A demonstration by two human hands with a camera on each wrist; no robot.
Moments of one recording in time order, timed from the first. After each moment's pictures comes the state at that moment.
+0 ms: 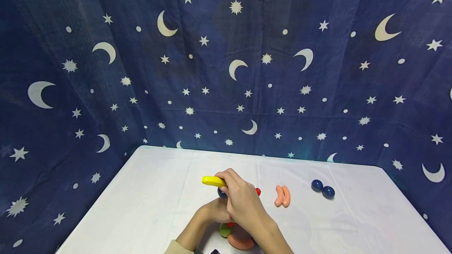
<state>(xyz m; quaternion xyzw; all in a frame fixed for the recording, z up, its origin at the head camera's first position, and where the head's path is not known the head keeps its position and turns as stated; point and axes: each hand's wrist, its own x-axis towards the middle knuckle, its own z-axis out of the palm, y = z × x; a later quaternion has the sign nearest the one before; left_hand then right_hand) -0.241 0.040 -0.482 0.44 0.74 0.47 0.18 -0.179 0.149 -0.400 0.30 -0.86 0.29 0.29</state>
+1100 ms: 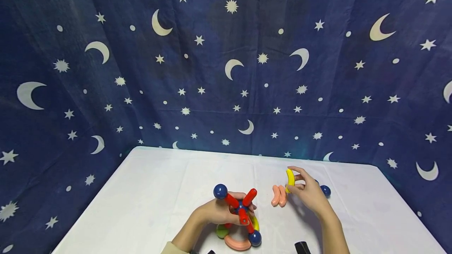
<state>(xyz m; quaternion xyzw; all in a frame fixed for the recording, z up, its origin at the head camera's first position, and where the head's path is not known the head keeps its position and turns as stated) -0.237 0.045 -0.479 0.43 0.66 0.56 0.27 -0.214 0.337 -0.455 0.00 -0.88 0.48 0.02</state>
